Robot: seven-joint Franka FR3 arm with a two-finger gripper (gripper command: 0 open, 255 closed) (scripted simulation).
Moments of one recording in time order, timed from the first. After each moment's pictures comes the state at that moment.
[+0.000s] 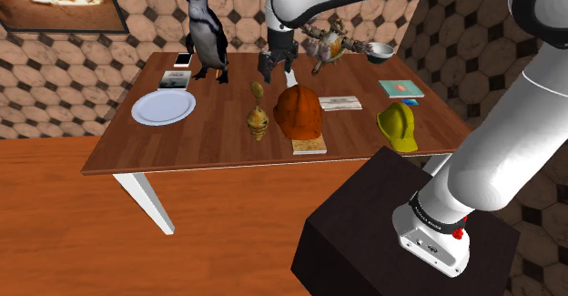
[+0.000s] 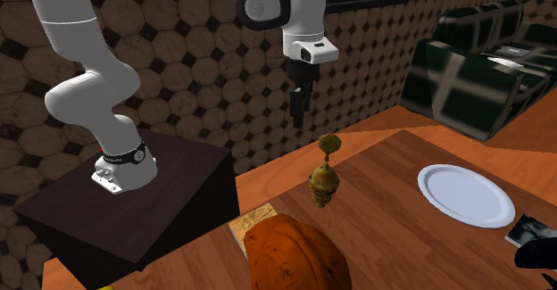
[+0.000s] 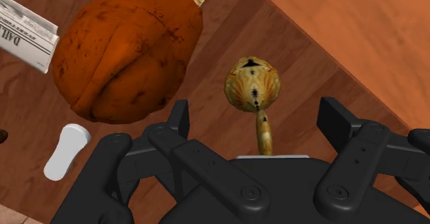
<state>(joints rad) 0.03 0.06 0.16 -1.93 -0.05 2.03 0.15</state>
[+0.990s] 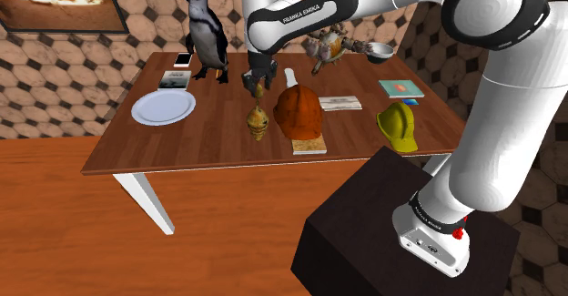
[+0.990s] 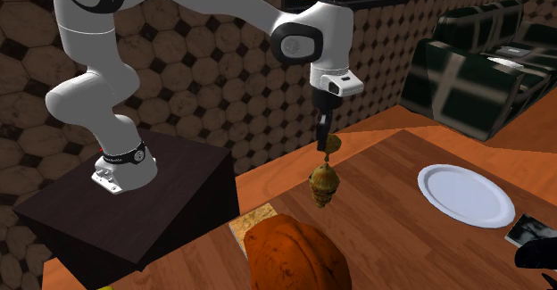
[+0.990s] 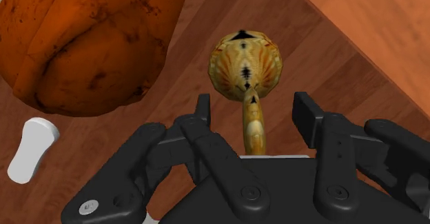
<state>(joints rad) 0.07 0.32 0.16 -1.77 -0.12 2.11 0.21</state>
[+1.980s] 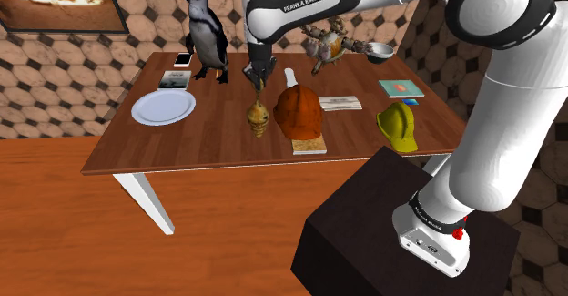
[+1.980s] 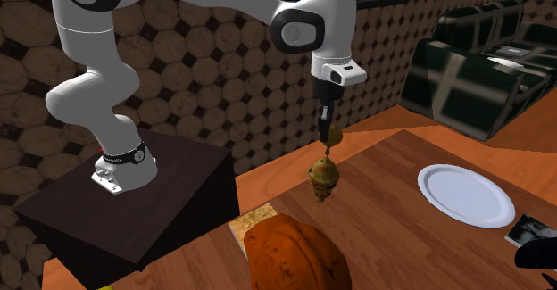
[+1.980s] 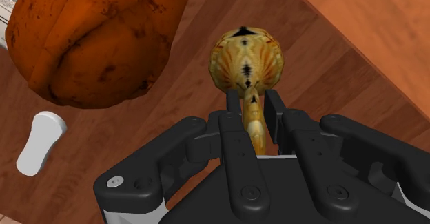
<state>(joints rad) 0.07 0.30 0.16 -1.73 -0.12 2.05 0.21</state>
